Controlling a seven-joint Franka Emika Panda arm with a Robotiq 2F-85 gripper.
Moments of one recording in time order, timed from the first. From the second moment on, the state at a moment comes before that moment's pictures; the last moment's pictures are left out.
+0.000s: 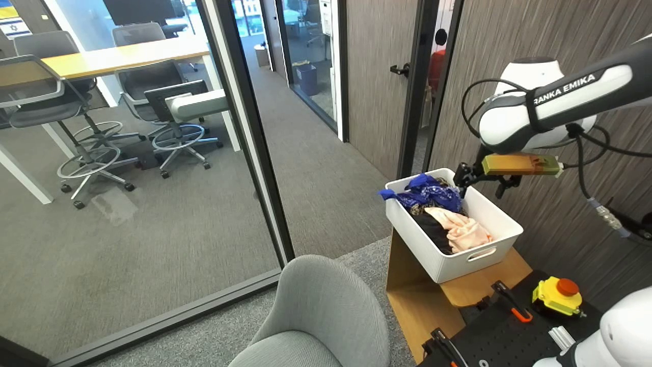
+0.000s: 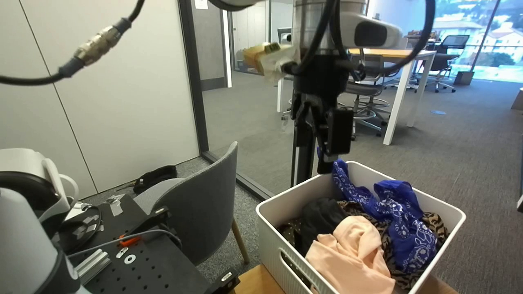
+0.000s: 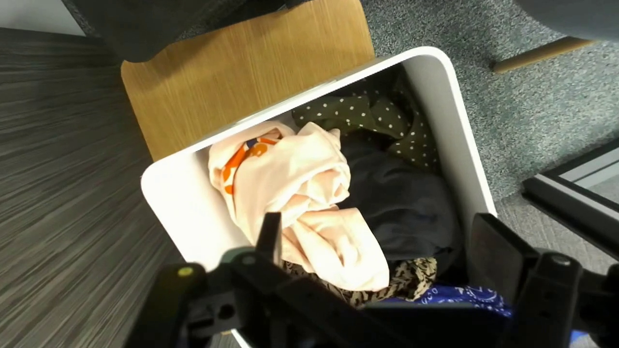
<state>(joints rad) -0.23 -0.30 -0.12 -2.65 -0.08 2.36 0.30</state>
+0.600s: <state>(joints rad) -0.23 0.07 -0.17 -2.60 -0.01 2.58 0.29</state>
